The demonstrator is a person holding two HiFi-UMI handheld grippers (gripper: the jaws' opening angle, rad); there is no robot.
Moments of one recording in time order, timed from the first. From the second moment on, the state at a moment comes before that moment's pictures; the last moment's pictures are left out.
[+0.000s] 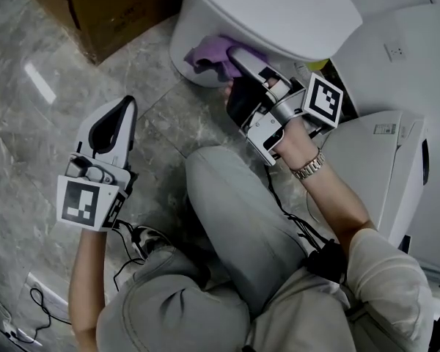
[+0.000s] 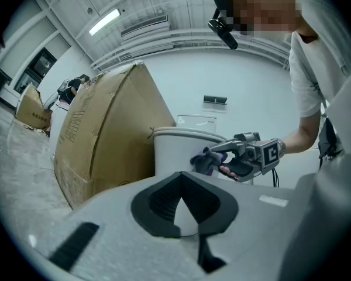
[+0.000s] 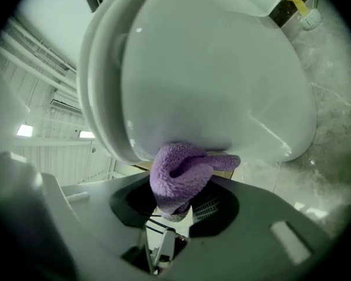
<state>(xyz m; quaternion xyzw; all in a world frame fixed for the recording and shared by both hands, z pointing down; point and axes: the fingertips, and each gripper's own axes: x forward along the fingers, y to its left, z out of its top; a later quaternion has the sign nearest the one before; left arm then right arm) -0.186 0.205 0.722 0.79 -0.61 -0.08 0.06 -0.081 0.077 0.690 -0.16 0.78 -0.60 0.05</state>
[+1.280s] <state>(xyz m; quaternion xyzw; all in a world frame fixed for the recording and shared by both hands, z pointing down) -0.250 0.177 0.801 0.77 -0.62 -0.12 0.12 -0.141 0.014 0.979 -0.38 0.58 -0.69 0.20</state>
